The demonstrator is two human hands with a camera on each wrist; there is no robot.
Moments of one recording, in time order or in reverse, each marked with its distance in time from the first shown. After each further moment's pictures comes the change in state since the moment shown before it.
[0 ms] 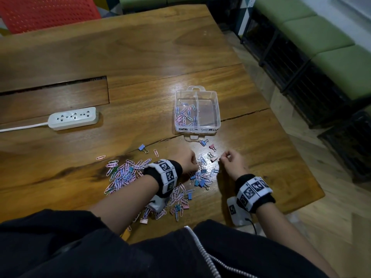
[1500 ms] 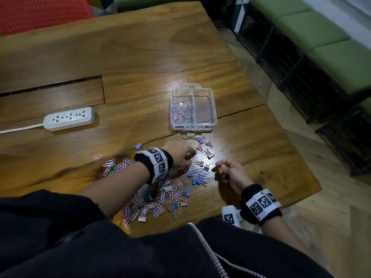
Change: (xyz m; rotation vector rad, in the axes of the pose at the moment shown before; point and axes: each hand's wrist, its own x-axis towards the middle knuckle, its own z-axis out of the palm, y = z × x) left_hand 0.005 -0.007 -0.018 0.456 -0.049 0.304; right_hand -0.031 0.016 -0.002 0.676 -0.264 0.198
